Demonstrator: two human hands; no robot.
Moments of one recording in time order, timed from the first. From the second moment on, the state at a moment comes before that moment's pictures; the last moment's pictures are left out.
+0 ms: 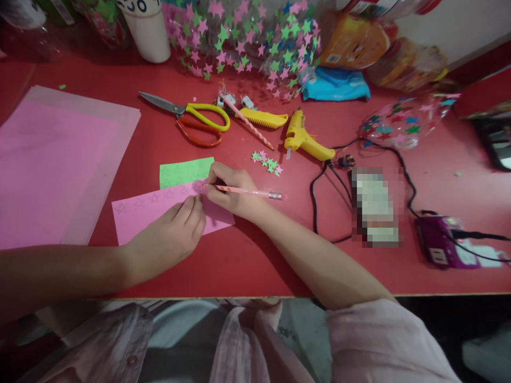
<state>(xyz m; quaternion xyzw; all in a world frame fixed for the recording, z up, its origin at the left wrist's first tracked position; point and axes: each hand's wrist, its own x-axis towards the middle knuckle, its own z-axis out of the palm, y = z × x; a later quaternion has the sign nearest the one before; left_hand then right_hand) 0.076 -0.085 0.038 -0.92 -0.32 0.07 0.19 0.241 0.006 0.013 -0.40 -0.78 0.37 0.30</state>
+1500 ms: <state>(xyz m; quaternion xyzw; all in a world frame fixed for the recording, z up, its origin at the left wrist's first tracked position) 0.075 -0.085 0.036 -0.92 -0.33 0.06 0.20 0.245 0.003 0.014 -0.39 -0.81 0.33 0.29</state>
